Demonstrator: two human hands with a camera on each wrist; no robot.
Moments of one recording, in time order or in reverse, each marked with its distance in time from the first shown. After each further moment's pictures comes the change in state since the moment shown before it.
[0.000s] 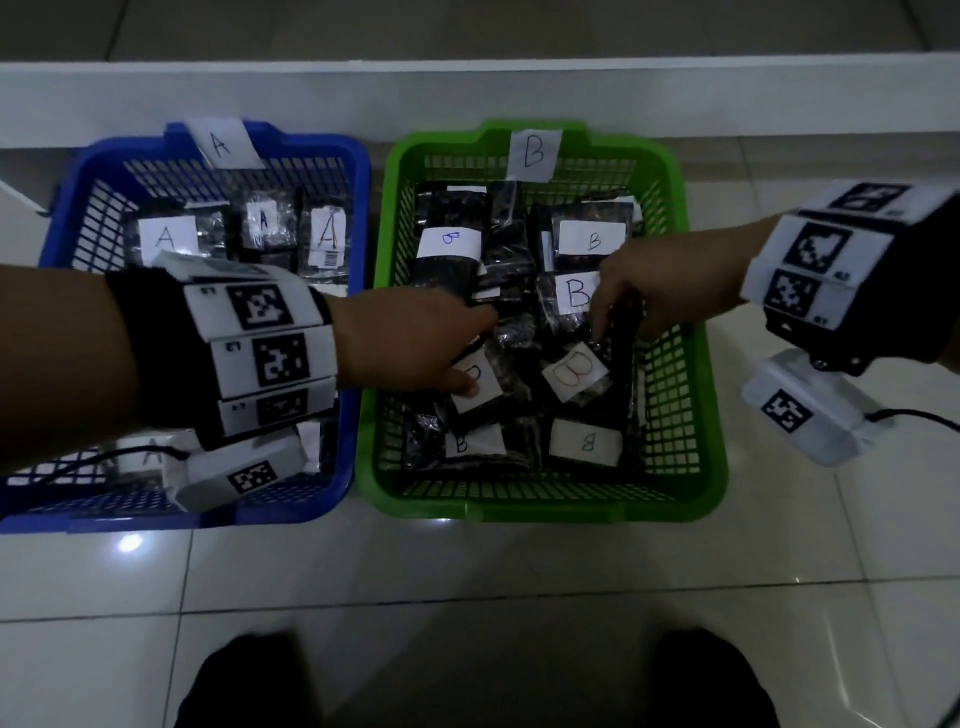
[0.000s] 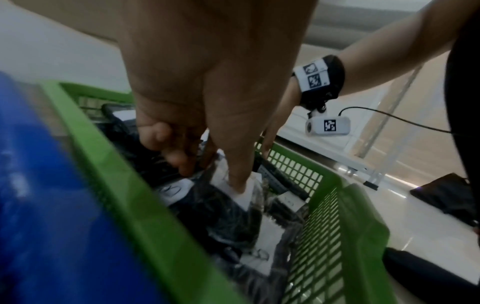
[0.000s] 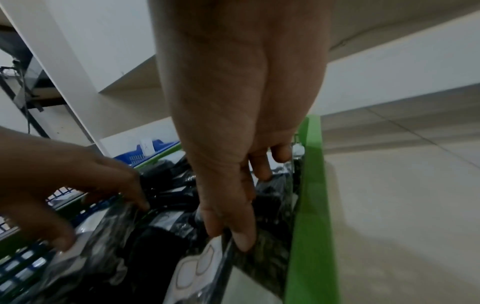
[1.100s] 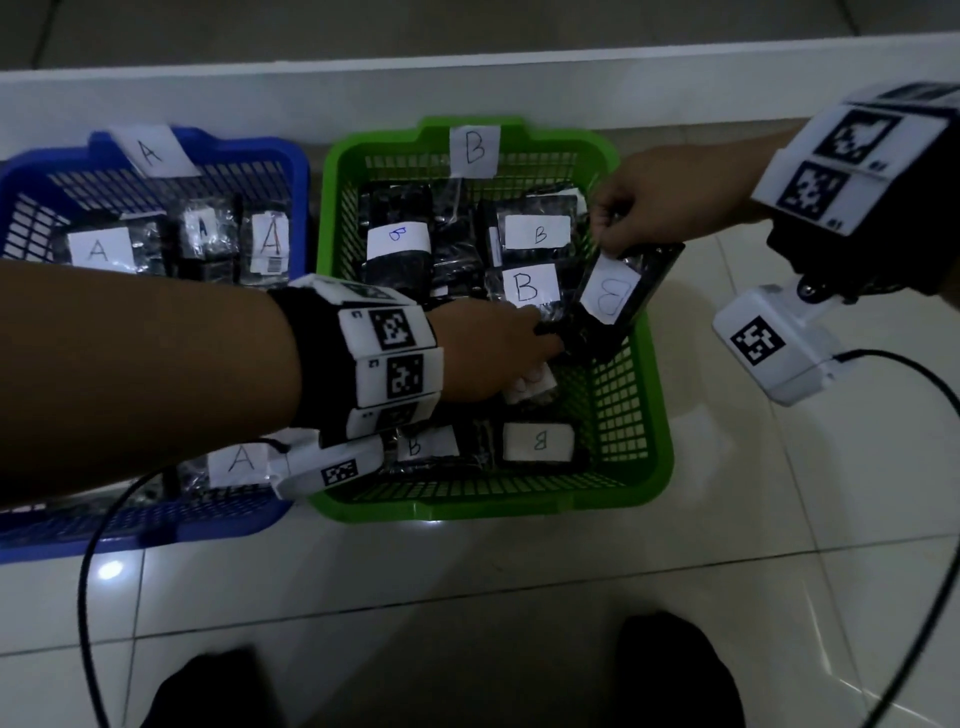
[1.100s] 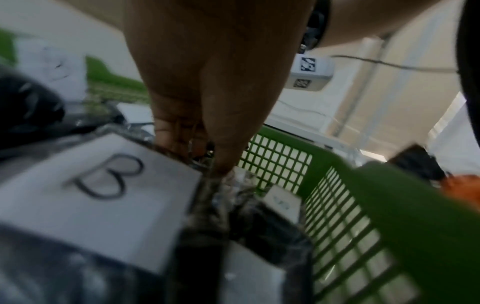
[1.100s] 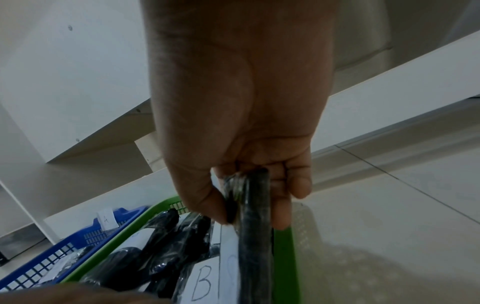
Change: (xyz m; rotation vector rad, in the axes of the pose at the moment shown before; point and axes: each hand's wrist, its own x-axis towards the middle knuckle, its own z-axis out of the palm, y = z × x) left_hand 0.065 0.065 -0.002 0.286 0.043 0.202; right_hand -0.036 0.027 -0.018 0.387 0.287 0.280
